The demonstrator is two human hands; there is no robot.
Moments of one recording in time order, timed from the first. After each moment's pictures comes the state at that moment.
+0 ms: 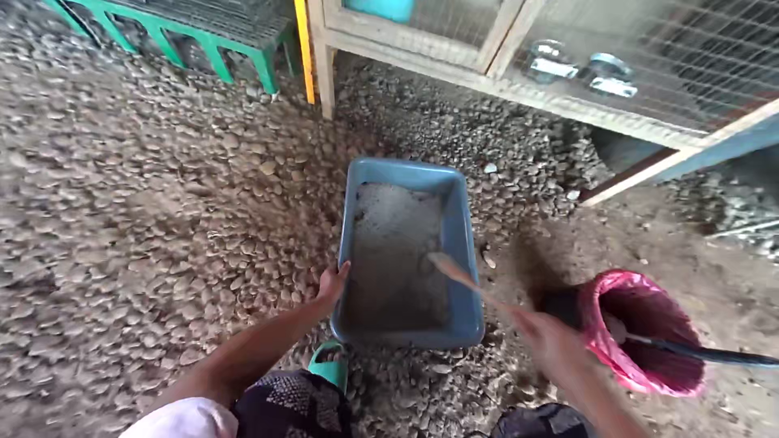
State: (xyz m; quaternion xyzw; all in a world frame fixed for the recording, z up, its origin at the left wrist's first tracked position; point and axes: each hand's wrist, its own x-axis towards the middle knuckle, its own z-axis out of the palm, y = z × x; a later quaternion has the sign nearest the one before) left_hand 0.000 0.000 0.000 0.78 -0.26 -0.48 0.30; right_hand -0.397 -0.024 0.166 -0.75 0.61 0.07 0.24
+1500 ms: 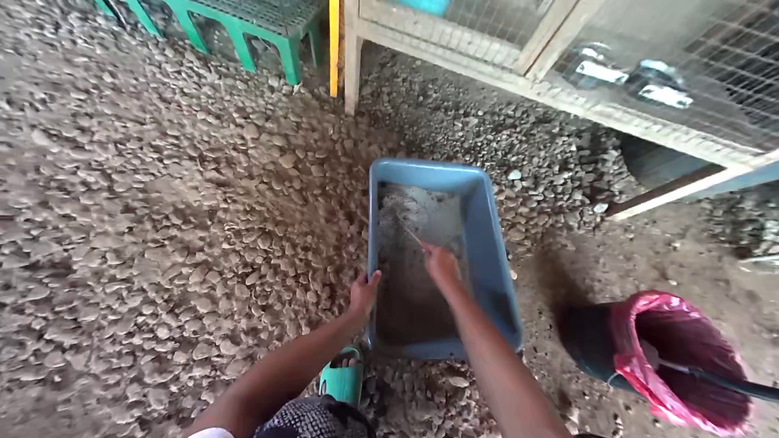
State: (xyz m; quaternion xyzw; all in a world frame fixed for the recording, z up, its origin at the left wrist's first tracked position) left_hand -0.027 0.011 -0.014 0.73 -0.15 -0.51 0.42; right_hand -0.161 -0.117 0.068 -0.69 0.64 0.15 0.32
